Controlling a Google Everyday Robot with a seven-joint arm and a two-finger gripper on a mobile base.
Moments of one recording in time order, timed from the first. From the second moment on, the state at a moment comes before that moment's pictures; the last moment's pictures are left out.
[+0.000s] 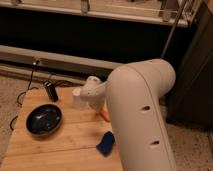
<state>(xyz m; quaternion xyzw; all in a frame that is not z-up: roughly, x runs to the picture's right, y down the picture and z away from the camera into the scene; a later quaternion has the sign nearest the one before) -0.039 0.114 0.914 -0.20 0.13 0.32 0.91</state>
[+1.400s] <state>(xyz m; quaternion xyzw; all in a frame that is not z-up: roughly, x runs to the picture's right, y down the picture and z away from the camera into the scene) 0.060 0.075 0.947 -0.18 0.20 0.38 0.89</state>
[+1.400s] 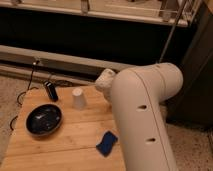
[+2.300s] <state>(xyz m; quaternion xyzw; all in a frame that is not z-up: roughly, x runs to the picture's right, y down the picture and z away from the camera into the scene) 0.088 0.137 0.896 -0.18 0.22 0.40 0.87</state>
